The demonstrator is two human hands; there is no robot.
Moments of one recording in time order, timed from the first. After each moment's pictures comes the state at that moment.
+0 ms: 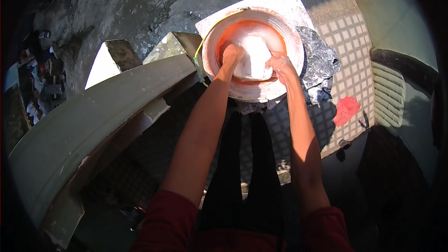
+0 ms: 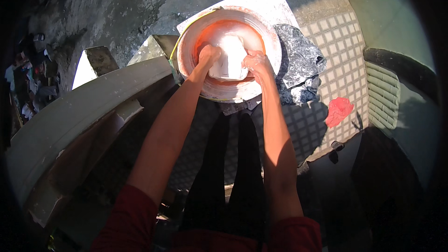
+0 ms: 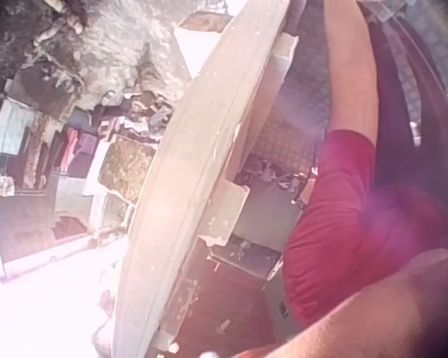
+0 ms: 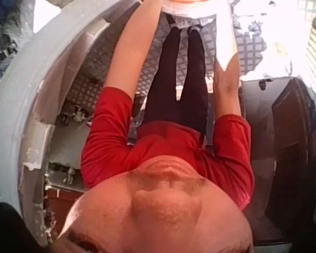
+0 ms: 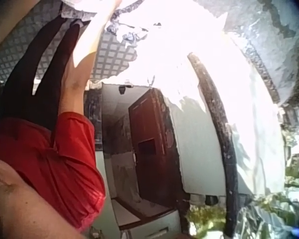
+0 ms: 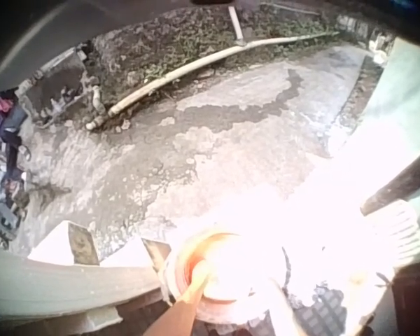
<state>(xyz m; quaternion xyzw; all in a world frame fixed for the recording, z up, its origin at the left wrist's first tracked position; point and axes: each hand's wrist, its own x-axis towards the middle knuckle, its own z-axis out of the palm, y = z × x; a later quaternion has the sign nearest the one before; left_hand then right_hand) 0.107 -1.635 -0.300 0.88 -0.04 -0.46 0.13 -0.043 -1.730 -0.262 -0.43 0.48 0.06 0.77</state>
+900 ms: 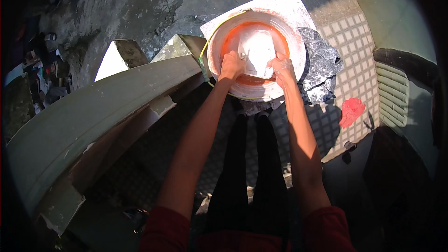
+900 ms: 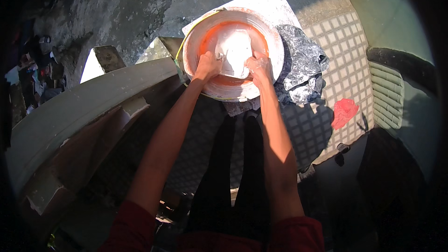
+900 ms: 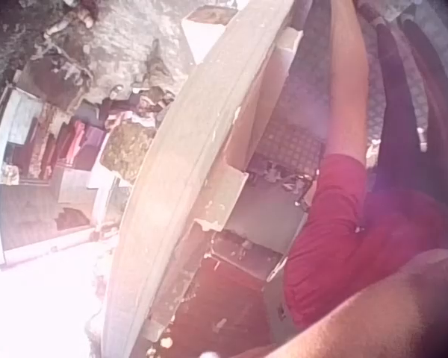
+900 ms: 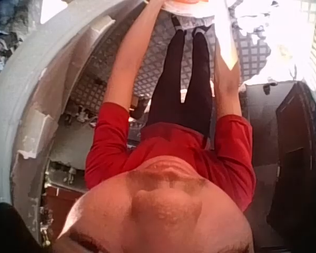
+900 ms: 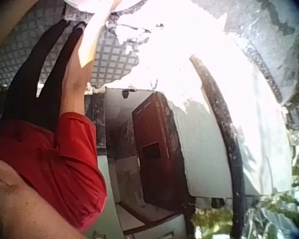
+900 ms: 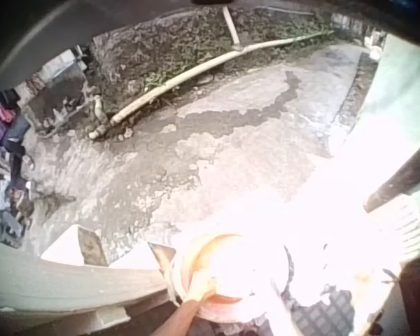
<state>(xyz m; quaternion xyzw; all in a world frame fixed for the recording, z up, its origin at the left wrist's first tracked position) 0.091 -1.609 -0.248 0.88 -0.18 -0.40 0.17 -0.048 -1.716 -0.270 -0.41 0.52 -0.04 0.75</state>
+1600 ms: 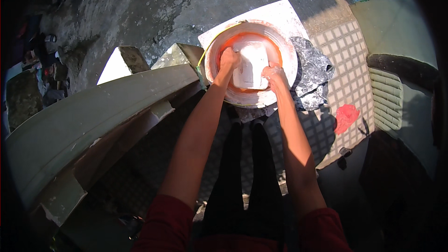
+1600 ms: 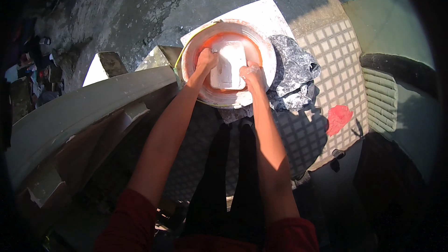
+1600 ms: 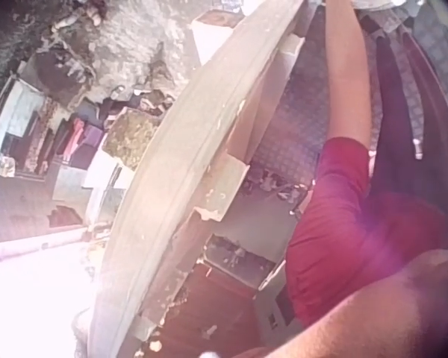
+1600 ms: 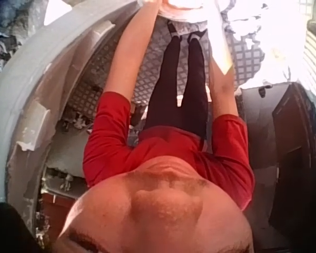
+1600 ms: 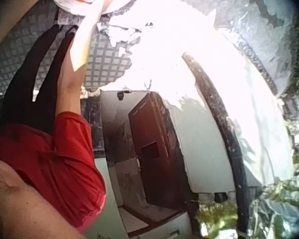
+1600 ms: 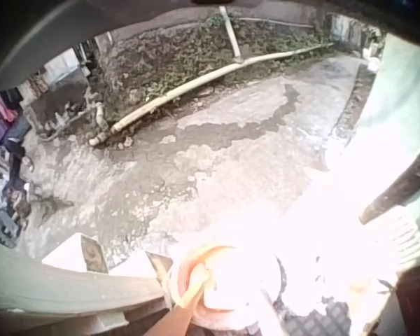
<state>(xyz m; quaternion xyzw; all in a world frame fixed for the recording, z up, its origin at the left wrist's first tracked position) 0.115 -1.643 -0.270 0.91 -0.14 -0.34 0.17 -0.044 -1.719 -0.278 -0.44 0.54 0.03 0.72</state>
